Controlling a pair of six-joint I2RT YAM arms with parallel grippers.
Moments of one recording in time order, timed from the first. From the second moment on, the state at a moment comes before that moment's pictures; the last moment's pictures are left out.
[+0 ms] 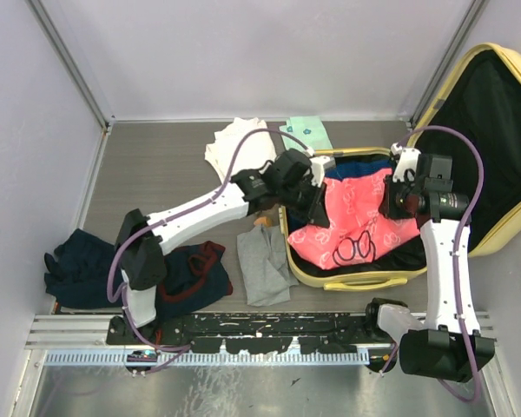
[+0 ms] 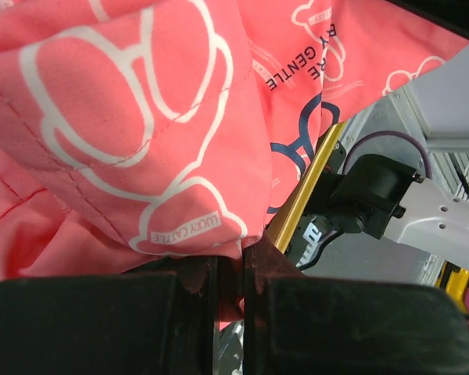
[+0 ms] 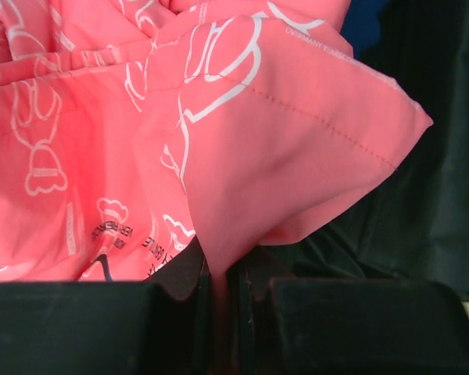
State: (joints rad) left arm -0.95 1.87 1.76 -0.54 0.37 -0.50; right arm -0.14 1.05 1.20 -0.98 -0.21 -0.13
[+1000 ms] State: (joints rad) left arm -0.99 1.91 1.79 -0.63 0.13 -0.23; right arm -0.33 1.30 1.47 -1.22 -0.24 -0.71
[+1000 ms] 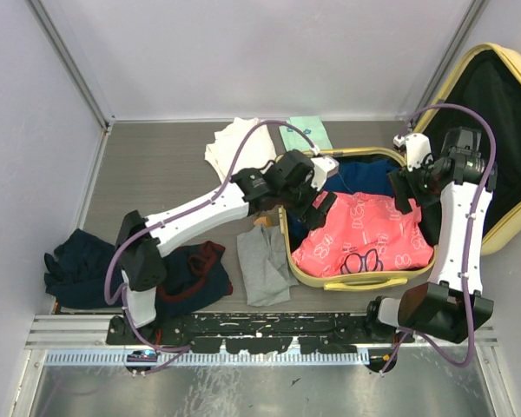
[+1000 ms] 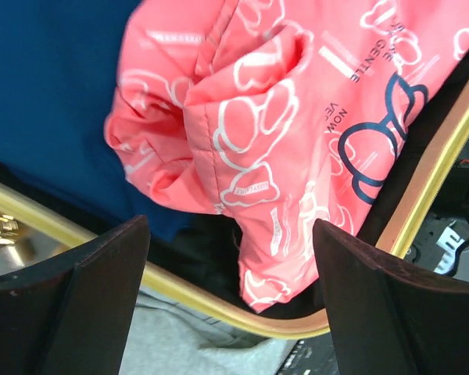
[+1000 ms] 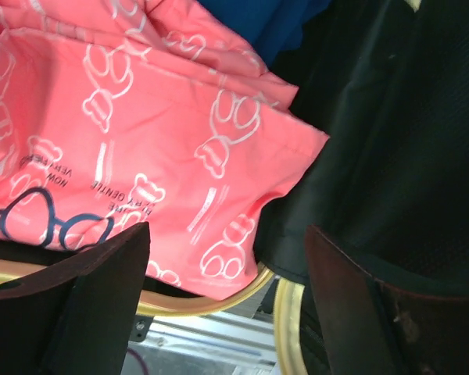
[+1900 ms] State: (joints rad) left arm -0.96 2.19 1.91 -0.79 0.21 0.49; right arm -0.32 1.56 1.04 -0.97 -0.16 -0.76
